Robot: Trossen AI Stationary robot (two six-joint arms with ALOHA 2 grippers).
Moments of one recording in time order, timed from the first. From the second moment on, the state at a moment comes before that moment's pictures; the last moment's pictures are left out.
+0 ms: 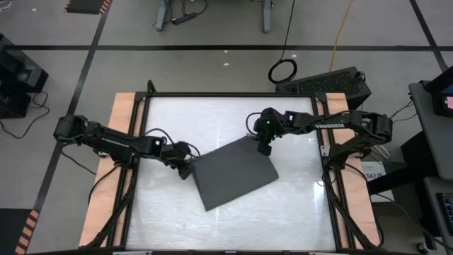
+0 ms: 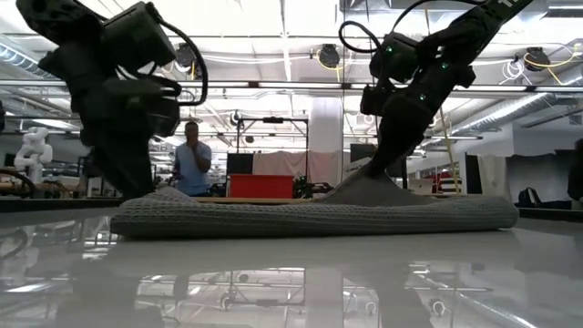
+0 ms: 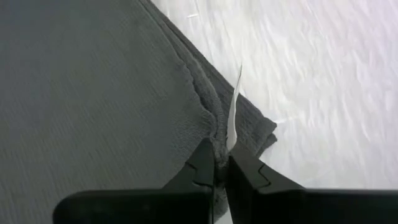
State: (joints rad) left arm -0.06 1.24 0.48 -0.25 0.09 -0.83; right arm -0.33 1.46 0.80 -0.26 -0.13 -0.02
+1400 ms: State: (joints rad) left arm 0.14 1.27 0.48 -0.19 0.21 -0.94; right arm -0.33 1.46 0.80 -0.23 -0.14 -0.01
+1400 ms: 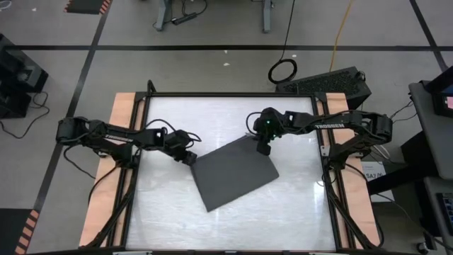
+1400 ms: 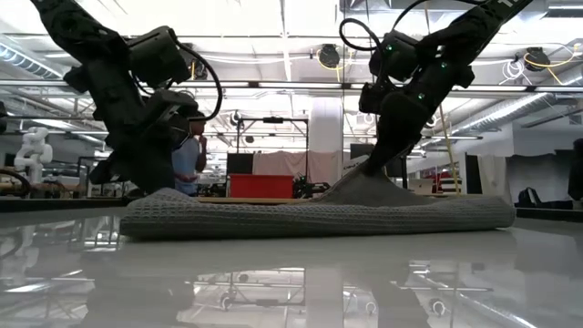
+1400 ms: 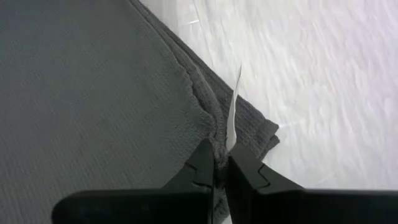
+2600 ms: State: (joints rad) left arm 0.14 1.14 0.51 -0.30 0.34 -0.88; right arm -0.33 1.46 0.80 -0.19 -0.16 0.05
